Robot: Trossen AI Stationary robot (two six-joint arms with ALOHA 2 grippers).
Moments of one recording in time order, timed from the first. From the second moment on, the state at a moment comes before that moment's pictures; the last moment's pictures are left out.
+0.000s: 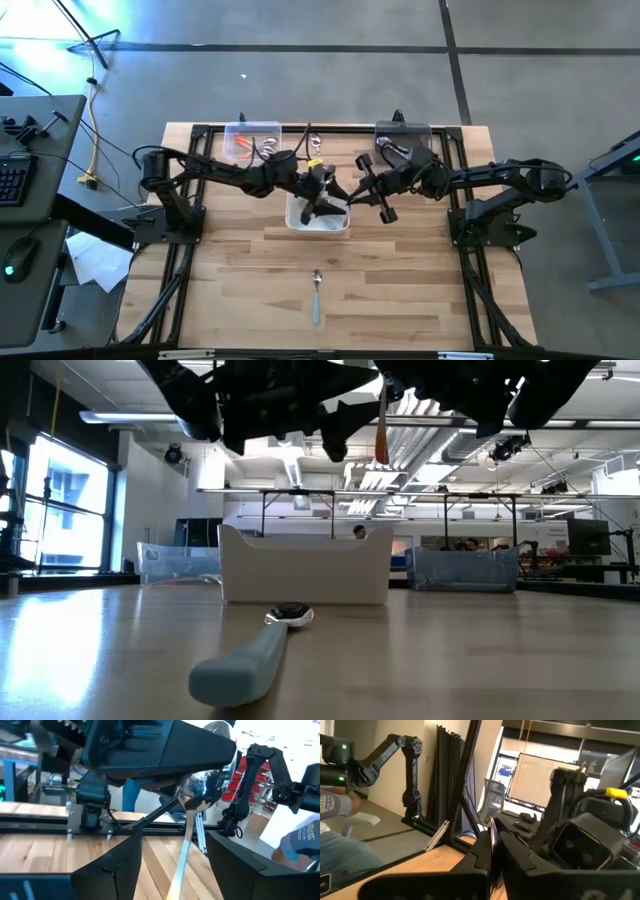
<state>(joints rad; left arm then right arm) 0.18 1.76 0.95 0.83 0.60 -0.26 -0.24 1.37 0.64 0.95 -0.74 -0.16</state>
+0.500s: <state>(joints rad) 0.15 1.79 0.98 0.83 0.62 -0.14 -0.24 1.37 0.64 0.96 -0.76 -0.18</state>
